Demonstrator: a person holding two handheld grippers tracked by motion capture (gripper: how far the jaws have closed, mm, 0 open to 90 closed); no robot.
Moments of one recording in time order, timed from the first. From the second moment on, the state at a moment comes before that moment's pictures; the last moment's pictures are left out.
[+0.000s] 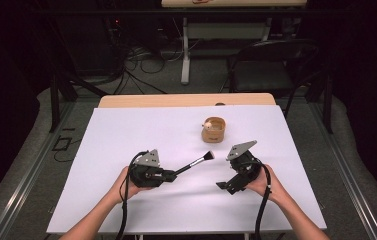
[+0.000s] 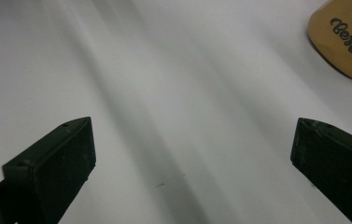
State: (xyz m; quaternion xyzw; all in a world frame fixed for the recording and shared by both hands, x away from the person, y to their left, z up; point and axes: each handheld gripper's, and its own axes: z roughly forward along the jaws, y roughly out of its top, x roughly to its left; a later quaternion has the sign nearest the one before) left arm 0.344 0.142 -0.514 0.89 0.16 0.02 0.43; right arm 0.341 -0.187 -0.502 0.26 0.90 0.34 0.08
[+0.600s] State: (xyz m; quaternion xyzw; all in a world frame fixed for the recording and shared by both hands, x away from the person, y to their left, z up) left arm 0.343 0.148 -0.512 0.84 0.19 0.05 0.50; right arm 0.339 -0.184 -0.505 0.29 0.87 0.39 0.05
